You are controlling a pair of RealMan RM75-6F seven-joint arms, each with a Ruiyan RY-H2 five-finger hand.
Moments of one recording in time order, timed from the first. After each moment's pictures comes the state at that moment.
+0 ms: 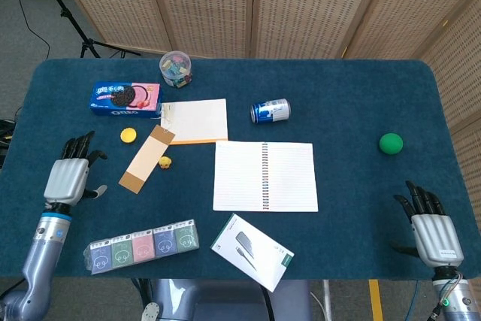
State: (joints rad) left arm -0.37 -1.32 -0.23 -1.65 1.16 1.17 0.36; right arm 0.10 -1.12 0.02 -1.69 -1.44 1.39 -0.24
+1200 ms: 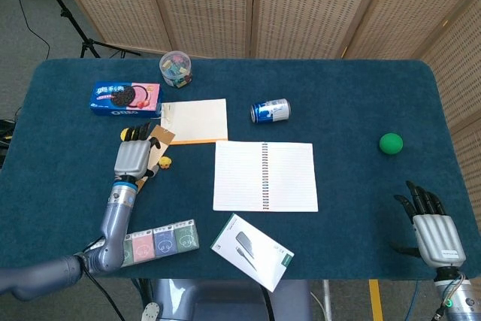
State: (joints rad) left arm -0.71 -1.67 -0.31 -1.38 0.78 1.08 0.63; right arm 0.10 -1.10 0.02 -1.69 -1.46 1.38 -0.18
